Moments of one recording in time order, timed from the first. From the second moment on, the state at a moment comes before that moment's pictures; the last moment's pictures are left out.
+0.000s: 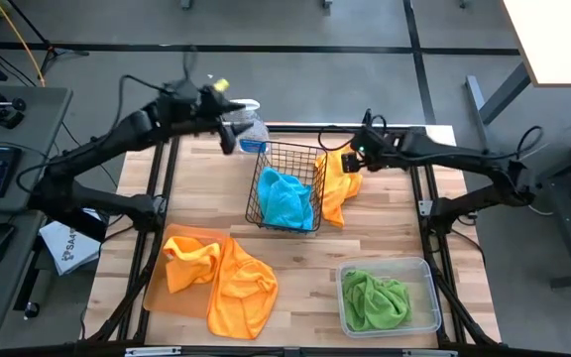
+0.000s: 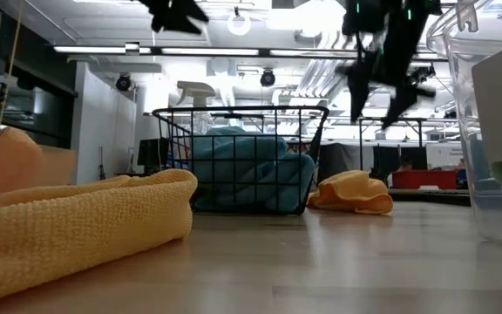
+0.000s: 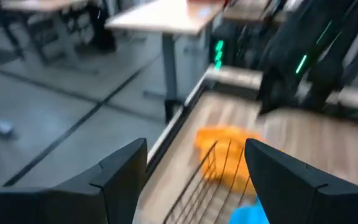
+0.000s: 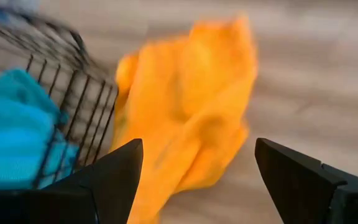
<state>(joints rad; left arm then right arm) 0.51 1.17 1.27 -0.44 0.03 0.11 -0.40 1.30 1.02 -0.86 0.24 0.92</state>
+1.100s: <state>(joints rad) 0.52 1.10 1.23 -0.74 0.17 -0.05 -0.33 1.29 1.41 -0.70 0.31 0.69</state>
